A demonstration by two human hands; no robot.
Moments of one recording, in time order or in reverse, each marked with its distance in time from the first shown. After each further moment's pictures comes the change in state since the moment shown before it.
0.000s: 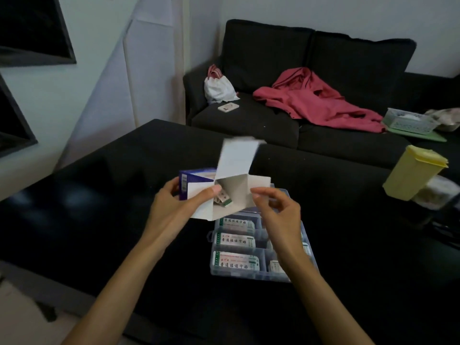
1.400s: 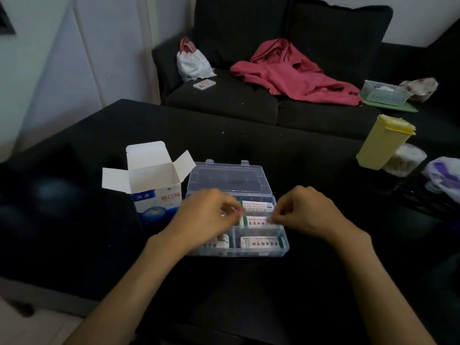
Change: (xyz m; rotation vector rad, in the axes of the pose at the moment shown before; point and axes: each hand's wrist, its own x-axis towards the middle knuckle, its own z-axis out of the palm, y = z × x) left_hand -0.031 0.003 0.082 0.782 -0.573 0.430; right_hand 0.022 0.006 -0.109 -1.130 -0.512 0.060
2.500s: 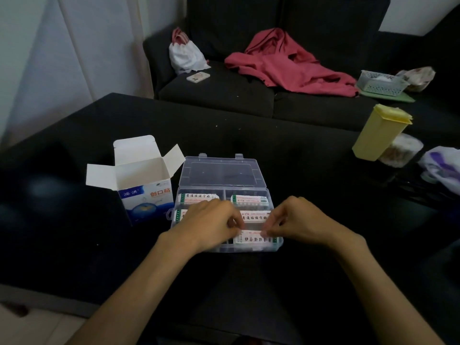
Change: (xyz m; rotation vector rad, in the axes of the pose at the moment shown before) left_hand 0.012 -0.002 0.026 0.174 -0.220 0.073; right_hand -0.005 0.015 0.020 0.187 -0.180 -0.046
